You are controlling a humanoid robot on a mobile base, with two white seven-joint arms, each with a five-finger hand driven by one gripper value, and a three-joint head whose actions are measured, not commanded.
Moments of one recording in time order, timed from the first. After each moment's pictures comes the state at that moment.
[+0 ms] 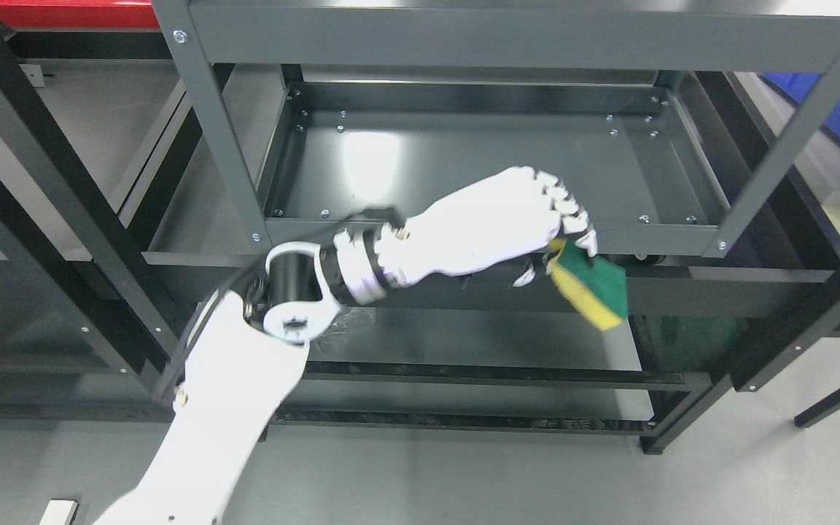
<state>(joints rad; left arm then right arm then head) -0.83 0.01 -0.39 -1.50 -0.66 -0.78 -0.41 -0.07 0.00 -0.21 0.00 -0.11 0.08 -0.07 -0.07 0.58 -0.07</state>
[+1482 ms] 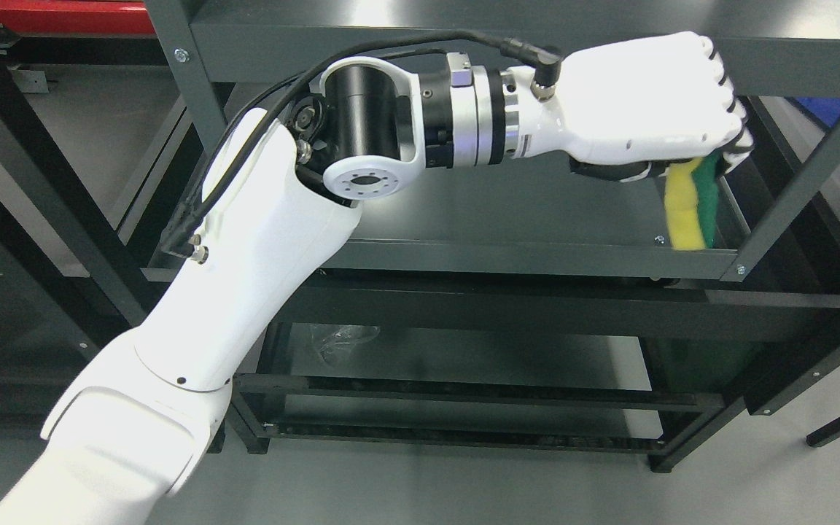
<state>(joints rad) -1.18 0.00 -0.54 -1.48 -0.72 -0.73 -0.64 -0.07 0.00 -0.21 0.00 -0.11 0.08 -0.07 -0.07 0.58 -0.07</state>
